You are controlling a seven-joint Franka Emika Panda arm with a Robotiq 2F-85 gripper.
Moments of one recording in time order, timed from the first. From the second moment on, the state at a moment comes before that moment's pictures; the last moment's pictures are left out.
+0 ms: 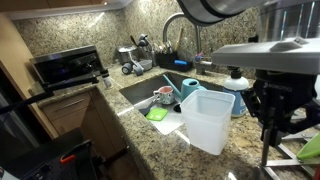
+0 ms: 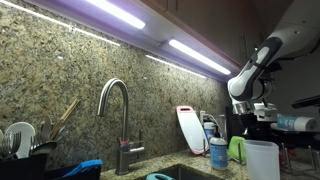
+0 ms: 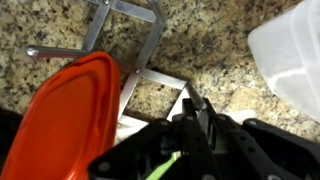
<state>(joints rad) -0.33 0.47 -0.25 -1.88 -0.05 2.24 -0.23</state>
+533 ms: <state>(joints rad) -0.38 0.47 -0.21 -1.85 0.11 2.18 -0.23</state>
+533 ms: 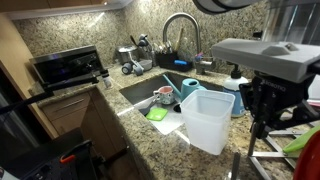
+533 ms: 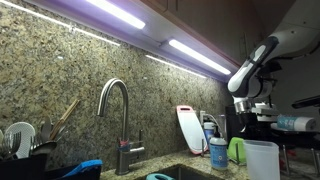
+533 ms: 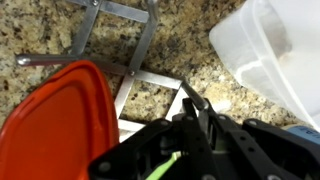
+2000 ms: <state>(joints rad) -0.38 0.48 -0.21 -1.85 0.11 2.17 -0.23</state>
